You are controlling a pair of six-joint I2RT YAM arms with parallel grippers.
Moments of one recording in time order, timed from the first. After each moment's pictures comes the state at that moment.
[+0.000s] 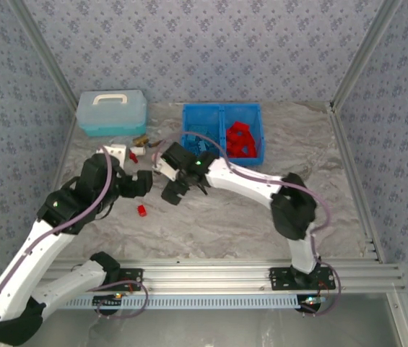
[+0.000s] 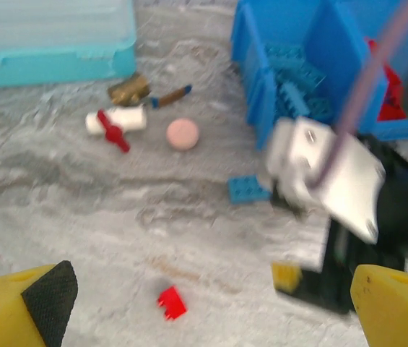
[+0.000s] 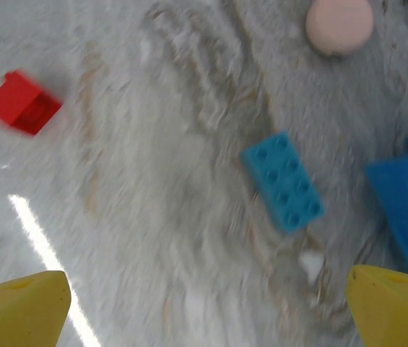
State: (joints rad) left arm -0.62 0.81 1.12 -1.00 -0.30 -0.38; right arm 0.95 2.02 1.73 -0.73 0.03 -0.21
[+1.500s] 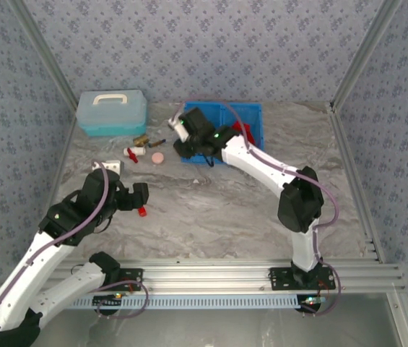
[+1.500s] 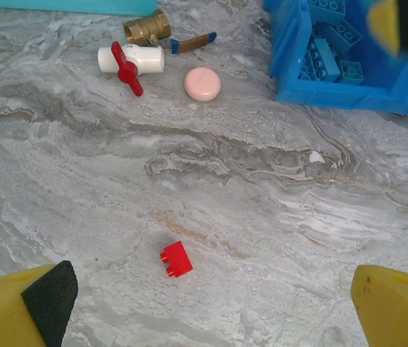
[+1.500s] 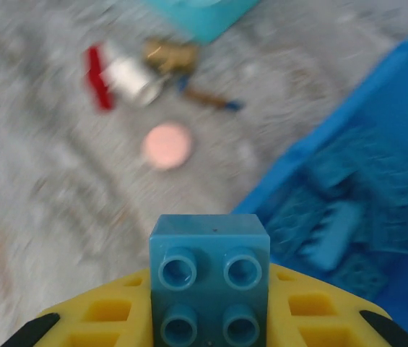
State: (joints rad) left arm -0.62 0.73 0.98 -1.01 -0.30 -0.50; right arm 0.75 1.98 1.86 -0.63 0.08 0.00
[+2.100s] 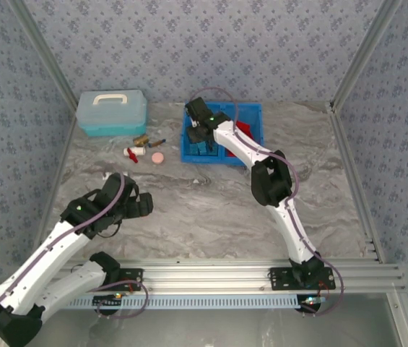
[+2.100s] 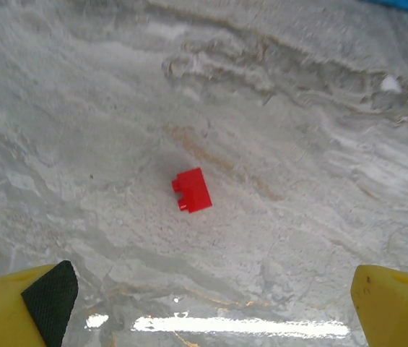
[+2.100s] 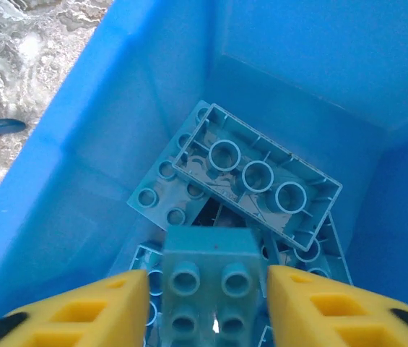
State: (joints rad) left arm -0.61 0.81 0.82 -1.04 -0.25 -0.67; right arm 0.62 2.43 2.28 -0.77 0.17 0.14
